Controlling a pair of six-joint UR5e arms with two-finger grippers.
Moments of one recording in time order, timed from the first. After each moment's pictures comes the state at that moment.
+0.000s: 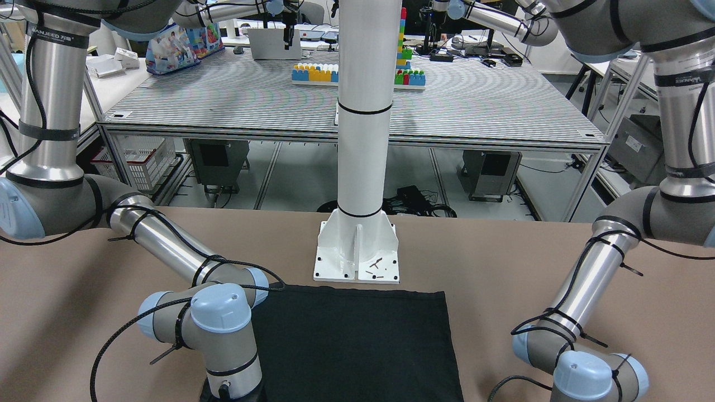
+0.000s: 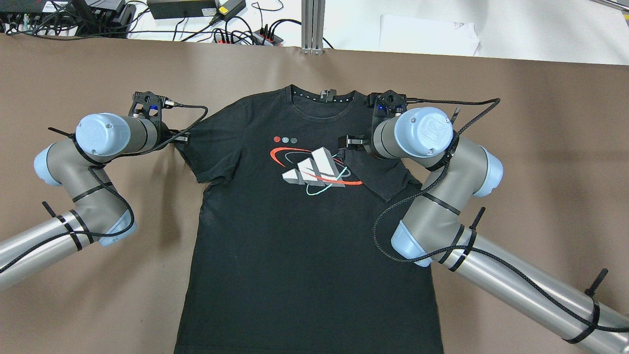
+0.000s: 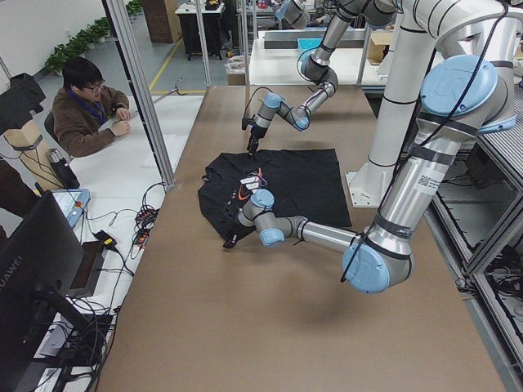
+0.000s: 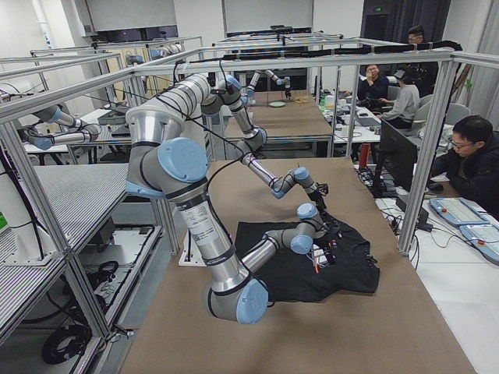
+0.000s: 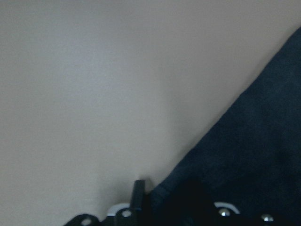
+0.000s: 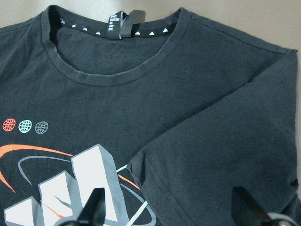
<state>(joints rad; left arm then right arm) -0.81 -2.06 -1.25 -2.39 -1.64 -0.93 0.72 -0.93 1.49 -1.10 1.71 1.09</state>
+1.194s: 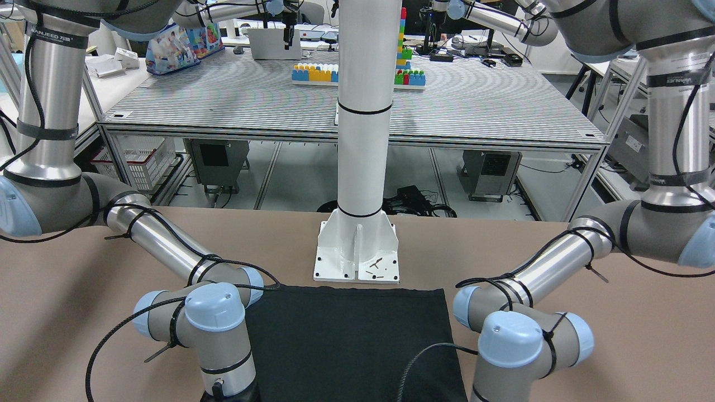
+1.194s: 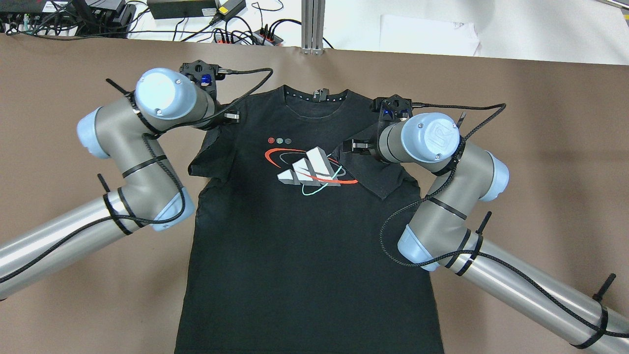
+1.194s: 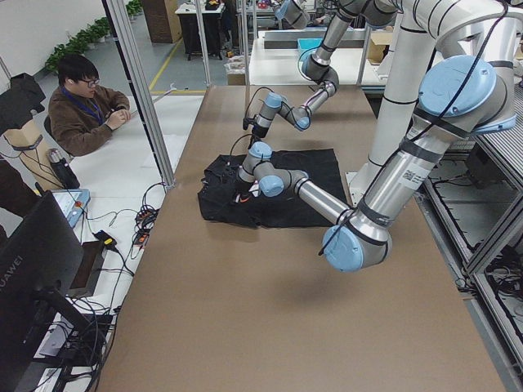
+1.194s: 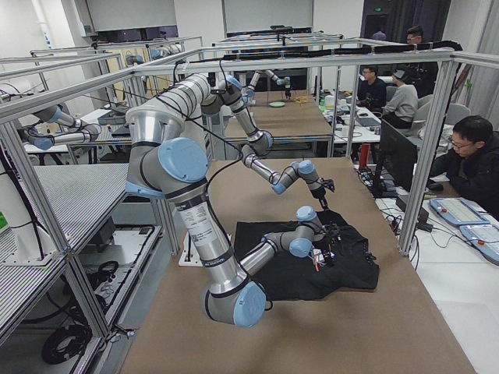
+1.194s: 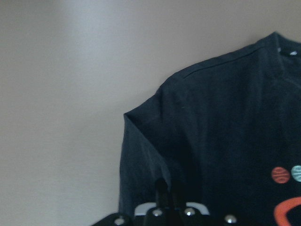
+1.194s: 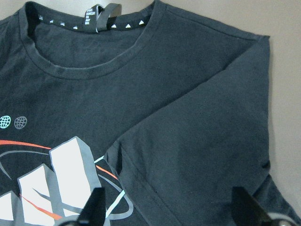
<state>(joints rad) -0.79 -2.26 -1.45 -1.91 -1.69 -1.06 0.72 -0.96 1.50 -1.09 1.71 1.10</state>
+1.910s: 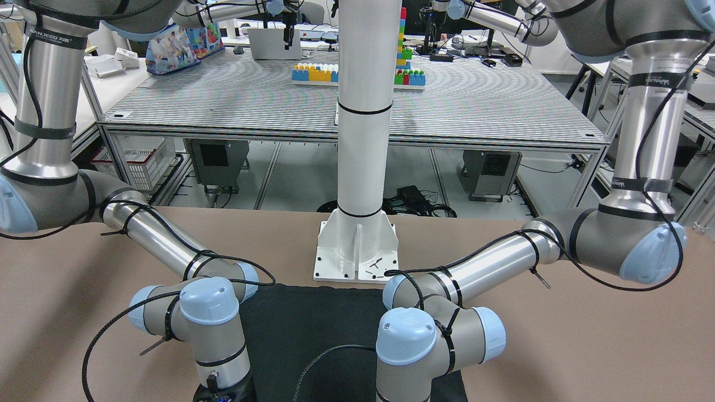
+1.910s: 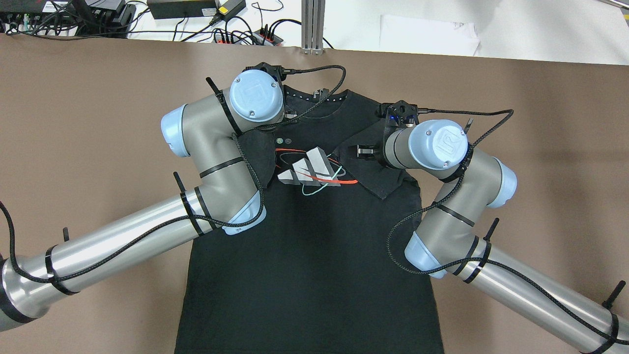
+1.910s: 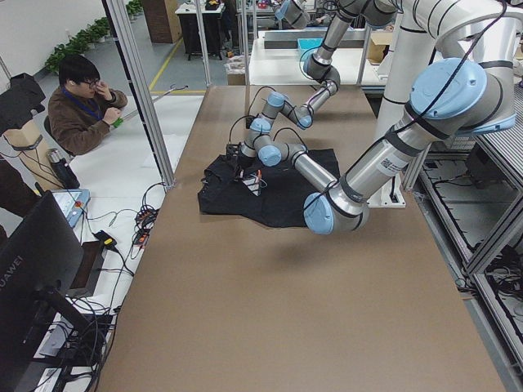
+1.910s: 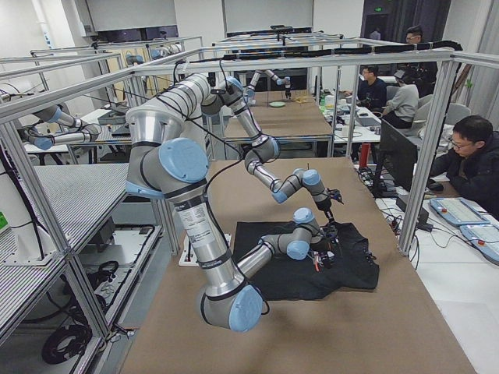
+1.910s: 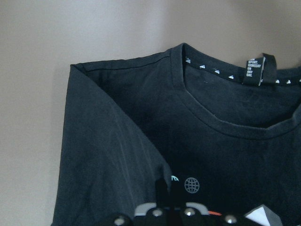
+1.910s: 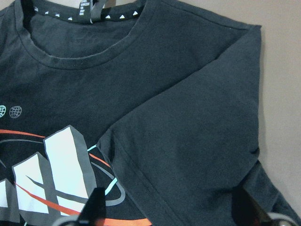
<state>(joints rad) -0.70 -2.52 -1.26 -1.80 -1.61 -1.22 0.71 -0.99 1.54 -1.08 1.71 1.10</state>
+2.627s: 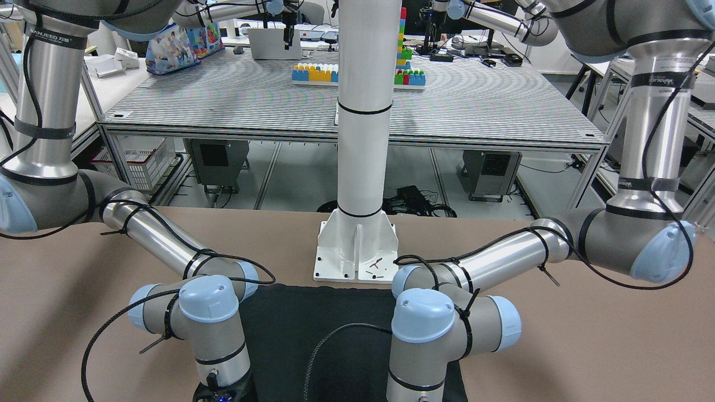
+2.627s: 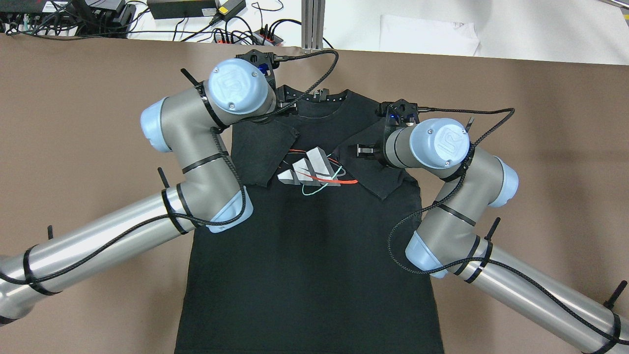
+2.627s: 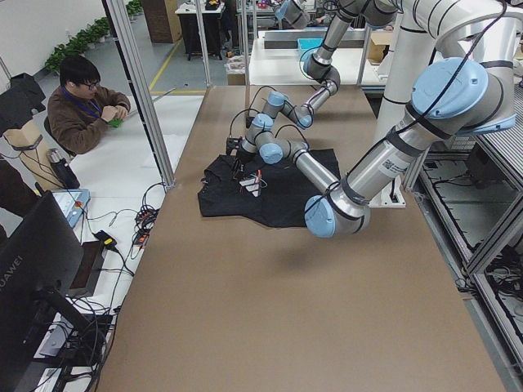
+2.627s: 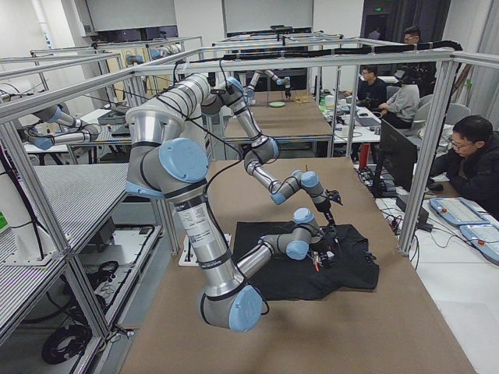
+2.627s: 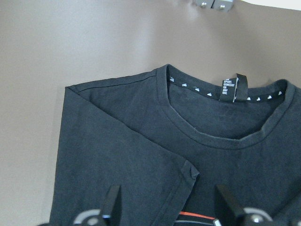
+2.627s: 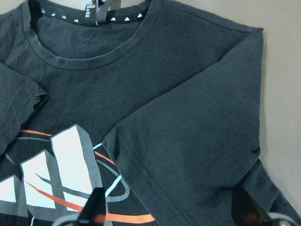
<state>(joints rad) -0.73 -2.46 -1.39 -1.82 -1.63 -1.22 0.72 -1.00 1.56 -1.09 1.72 1.09</state>
